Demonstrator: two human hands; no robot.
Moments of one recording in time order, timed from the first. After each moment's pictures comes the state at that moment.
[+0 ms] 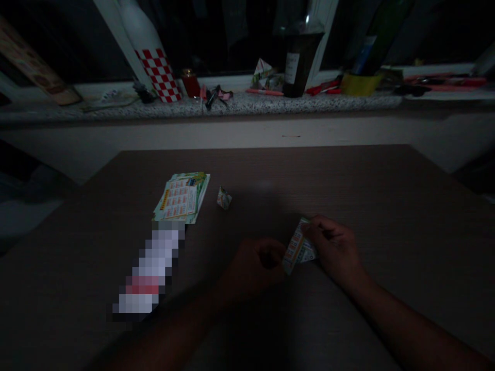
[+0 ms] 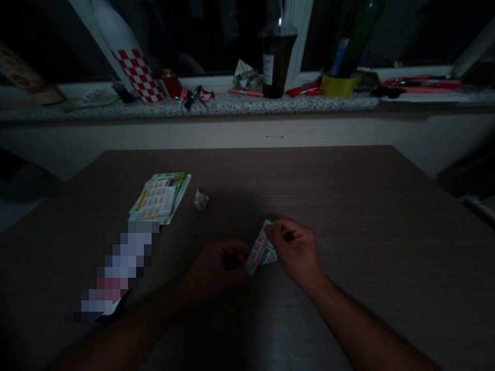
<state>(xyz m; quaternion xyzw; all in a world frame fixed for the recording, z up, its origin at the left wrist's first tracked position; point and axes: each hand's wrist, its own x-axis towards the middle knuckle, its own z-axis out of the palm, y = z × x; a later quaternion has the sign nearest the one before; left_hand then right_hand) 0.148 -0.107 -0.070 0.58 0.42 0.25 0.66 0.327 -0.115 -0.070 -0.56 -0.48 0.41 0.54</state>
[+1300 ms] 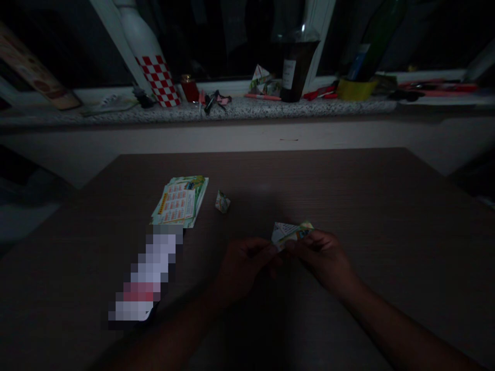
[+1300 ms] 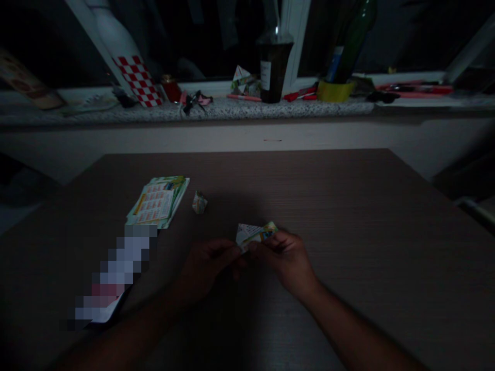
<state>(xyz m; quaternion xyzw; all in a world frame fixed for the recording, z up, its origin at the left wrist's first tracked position) 0.145 -0.103 -0.065 0.53 0.43 0.33 0.65 0.319 -0.119 -0.077 -0.47 -0.38 0.59 0.54</state>
